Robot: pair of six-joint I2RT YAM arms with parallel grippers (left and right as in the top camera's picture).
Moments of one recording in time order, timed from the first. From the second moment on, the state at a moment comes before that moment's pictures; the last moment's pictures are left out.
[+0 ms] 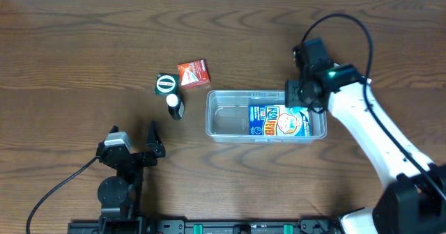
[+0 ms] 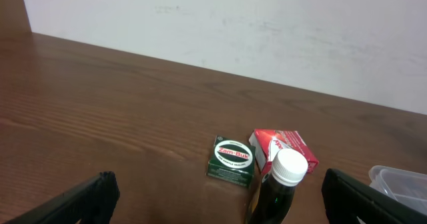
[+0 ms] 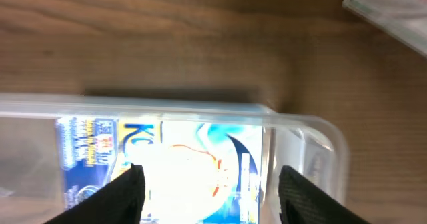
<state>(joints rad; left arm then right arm) 0.00 0.01 0.02 -0.12 -0.03 -0.22 0.32 1.61 1.27 -0.92 0.09 0.34</state>
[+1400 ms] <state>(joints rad) 0.00 0.01 0.02 -0.12 -0.03 -0.22 -0.11 2.04 1.45 -0.59 0.07 -0.51</state>
